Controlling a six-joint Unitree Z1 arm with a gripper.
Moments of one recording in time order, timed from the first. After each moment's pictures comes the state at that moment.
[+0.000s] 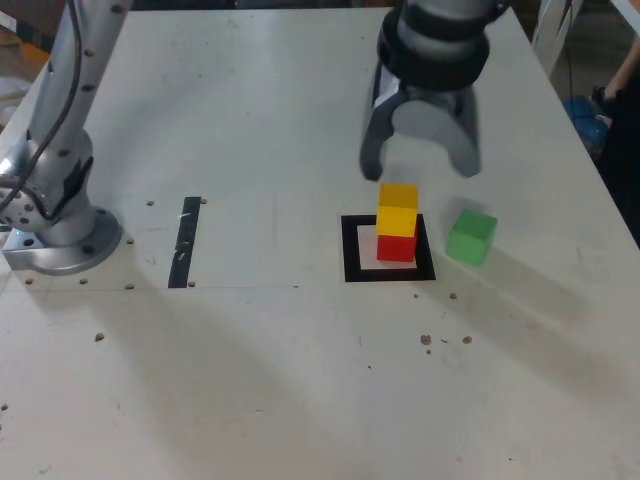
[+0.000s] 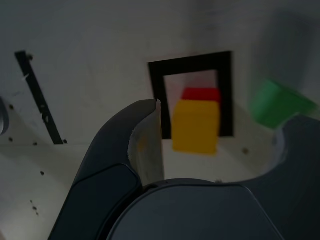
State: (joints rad) arm -0.17 2.12 -1.98 1.58 0.19 -0.04
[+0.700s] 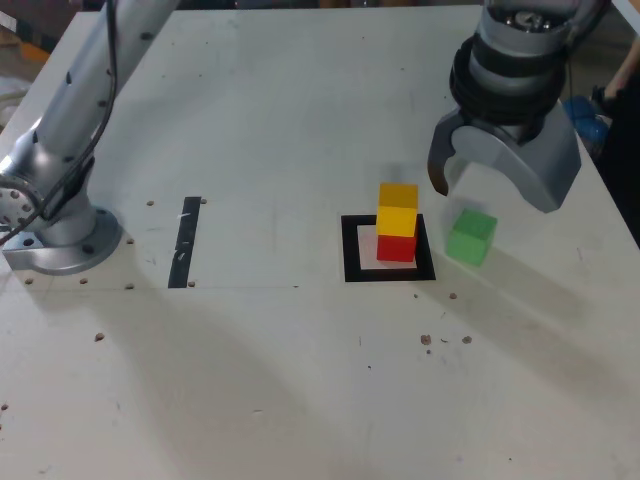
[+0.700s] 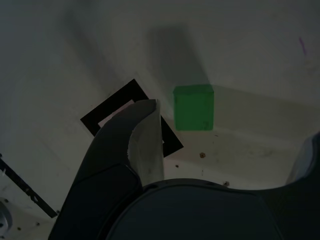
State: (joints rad) arm -0.19 2.26 -2.13 1.47 0.27 0.36
